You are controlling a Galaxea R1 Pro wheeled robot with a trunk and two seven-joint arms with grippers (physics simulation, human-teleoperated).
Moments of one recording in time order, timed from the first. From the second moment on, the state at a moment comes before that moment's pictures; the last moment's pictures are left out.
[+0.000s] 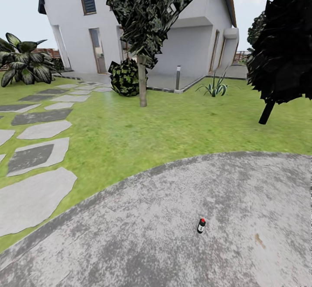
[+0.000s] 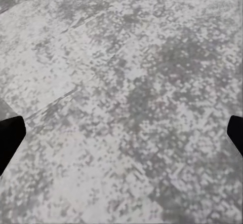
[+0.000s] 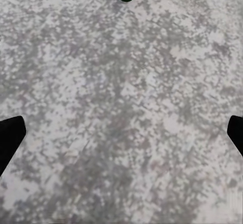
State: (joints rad) left arm -0.20 0.07 0.26 -0.30 -0.07 -0.45 0.02; right arm -0.14 -0.07 0.00 -0.43 0.00 -0.32 0.00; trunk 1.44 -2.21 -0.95
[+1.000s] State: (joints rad) left arm -0.20 0.07 0.26 -0.30 -0.07 -0.45 0.02; right arm -0.14 -0.07 0.00 -0.43 0.00 -0.32 0.00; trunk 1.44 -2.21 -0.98
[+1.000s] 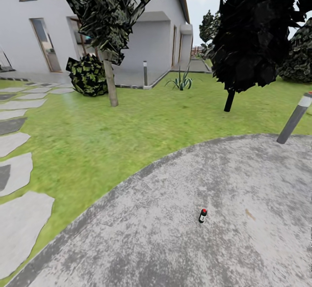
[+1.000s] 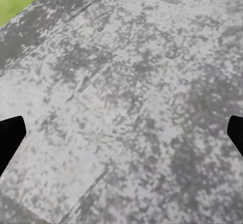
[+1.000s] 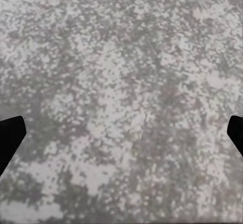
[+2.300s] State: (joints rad) left arm -0.20 0.07 0.26 -0.30 -0.07 -0.45 0.02; right arm -0.14 -0.07 0.00 -0.43 0.00 -0.32 0.00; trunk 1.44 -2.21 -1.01
